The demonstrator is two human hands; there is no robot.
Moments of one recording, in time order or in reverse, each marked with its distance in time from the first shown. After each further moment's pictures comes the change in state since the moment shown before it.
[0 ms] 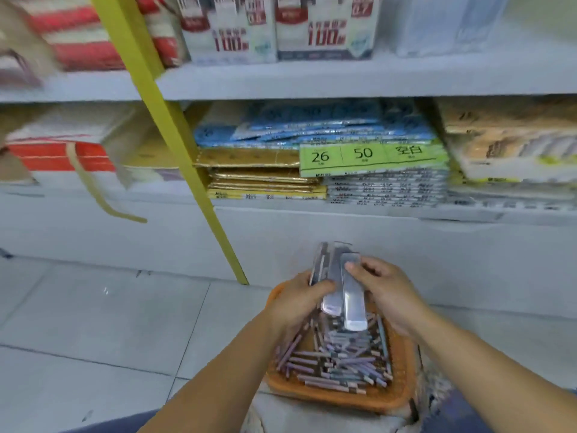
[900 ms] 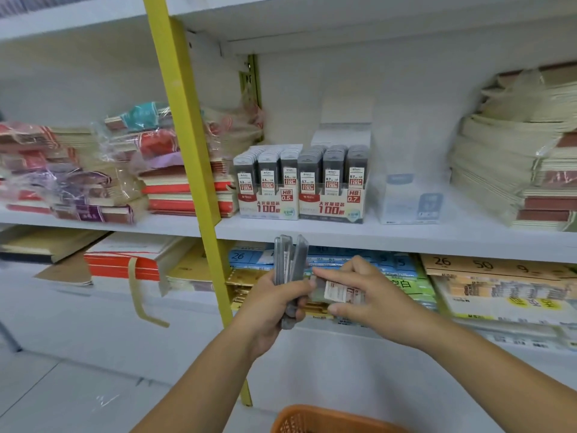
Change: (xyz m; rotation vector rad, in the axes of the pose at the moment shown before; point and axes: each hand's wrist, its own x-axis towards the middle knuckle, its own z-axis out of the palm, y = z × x) left_hand -0.050 0.190 -0.023 -0.067 0.120 0.382; right_hand -0.002 -0.208 0.004 -0.711 -0.243 -0.725
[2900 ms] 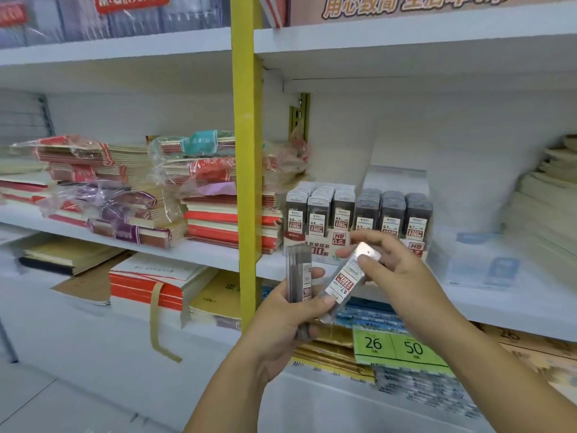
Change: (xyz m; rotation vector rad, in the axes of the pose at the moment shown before) left_hand 0.005 0.047 -0.042 -0.182 -0.045 0.147; right_hand 0.088 -0.061 -0.006 0.448 0.284 -0.044
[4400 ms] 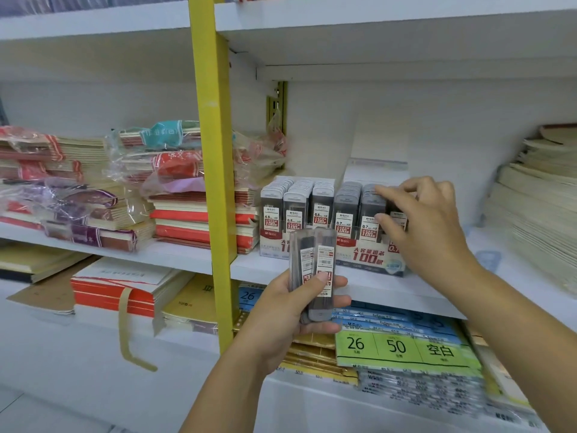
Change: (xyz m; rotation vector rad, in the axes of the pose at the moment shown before) left_hand 0.023 0.000 0.025 0.084 -0.123 0.051; right_hand 0.046 -0.006 -0.068 -1.101 0.388 -0.277
